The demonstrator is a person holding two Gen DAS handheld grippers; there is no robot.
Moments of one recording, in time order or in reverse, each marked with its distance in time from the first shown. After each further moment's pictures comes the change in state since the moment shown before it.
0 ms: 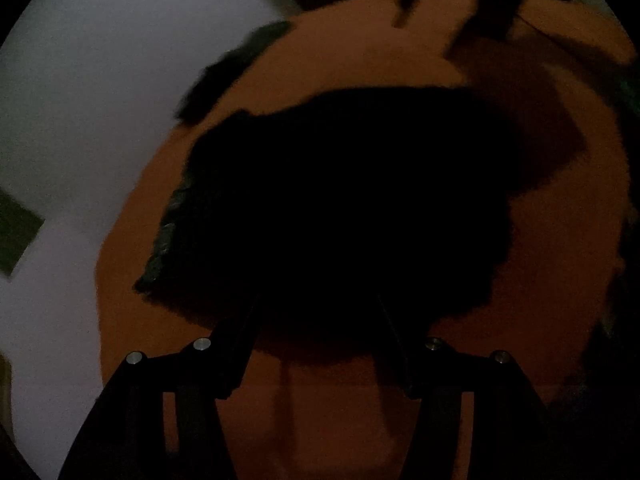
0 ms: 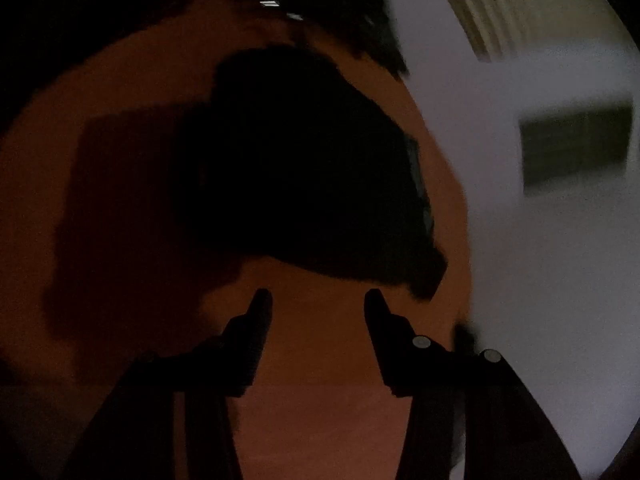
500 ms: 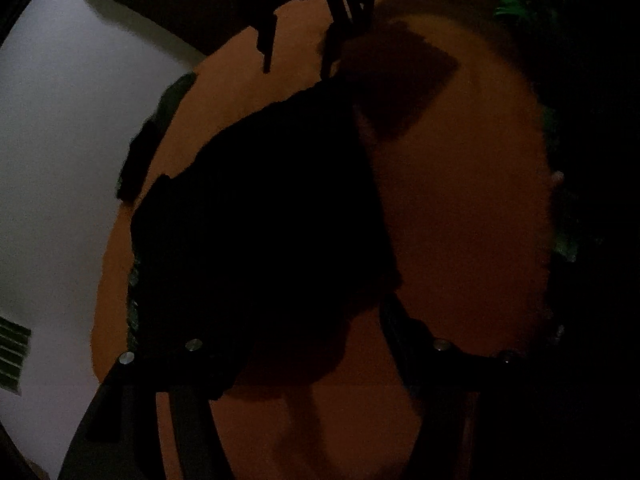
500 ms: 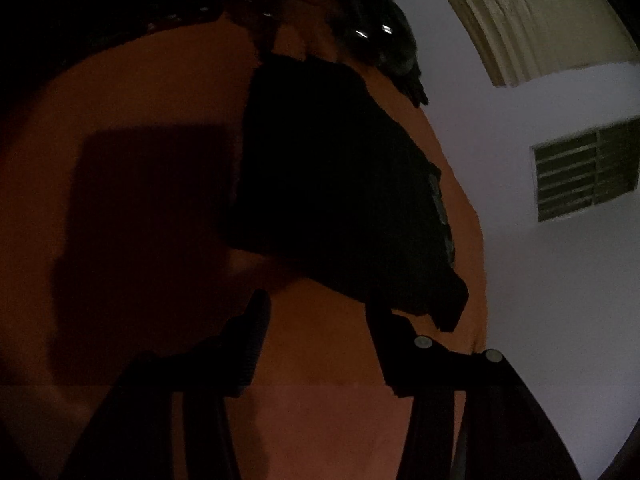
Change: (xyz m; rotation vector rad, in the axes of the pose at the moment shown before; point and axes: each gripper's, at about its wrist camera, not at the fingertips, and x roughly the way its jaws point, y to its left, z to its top) left arm -0.005 -0.057 0.009 0.315 -0.096 -0.032; right arm 0.016 0.010 -0.007 0.014 -0.099 0.059
